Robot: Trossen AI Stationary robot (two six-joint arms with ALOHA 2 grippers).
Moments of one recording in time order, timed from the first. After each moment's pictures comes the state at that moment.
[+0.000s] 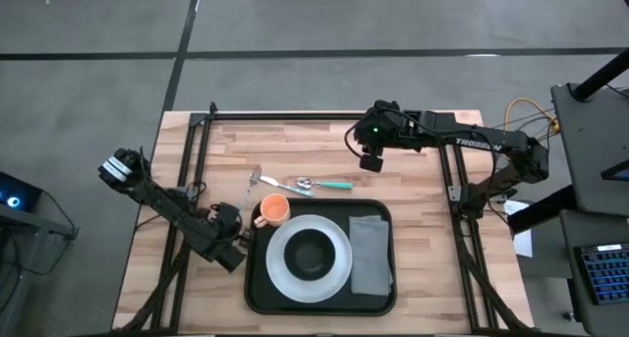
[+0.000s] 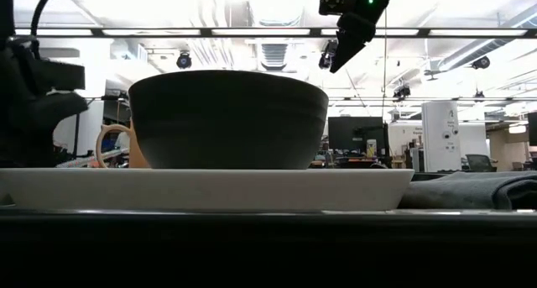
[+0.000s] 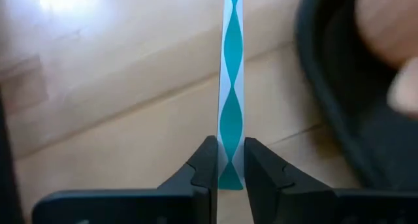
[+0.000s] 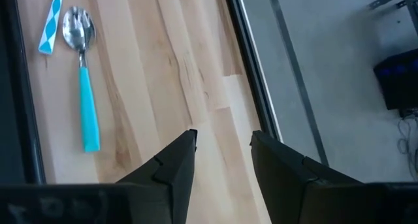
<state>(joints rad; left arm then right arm) -0.67 1.49 0.70 -0.97 -0.49 -1.88 -0.27 1.46 1.37 -0.85 0.33 -0.19</state>
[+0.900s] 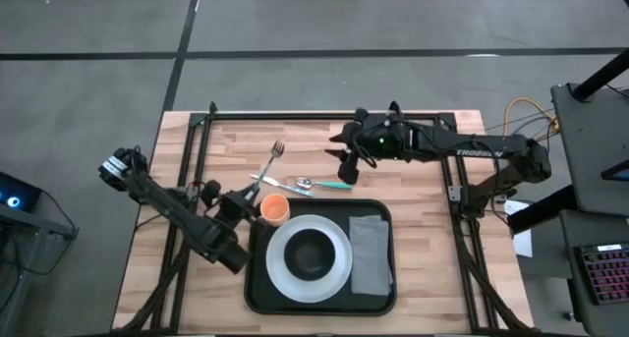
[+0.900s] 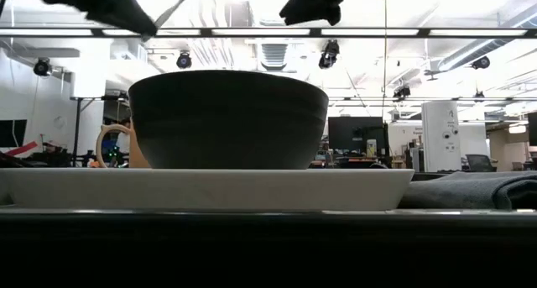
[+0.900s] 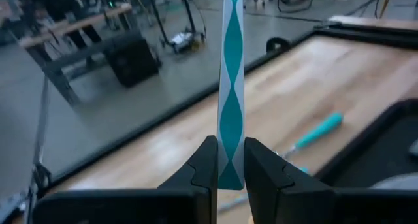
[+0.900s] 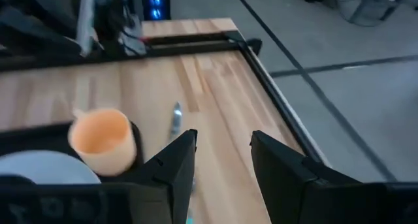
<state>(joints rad) -0.62 1.48 1.11 -1.42 -1.26 -1.64 -0.12 1.45 1.35 -0.39 0.17 0.03</state>
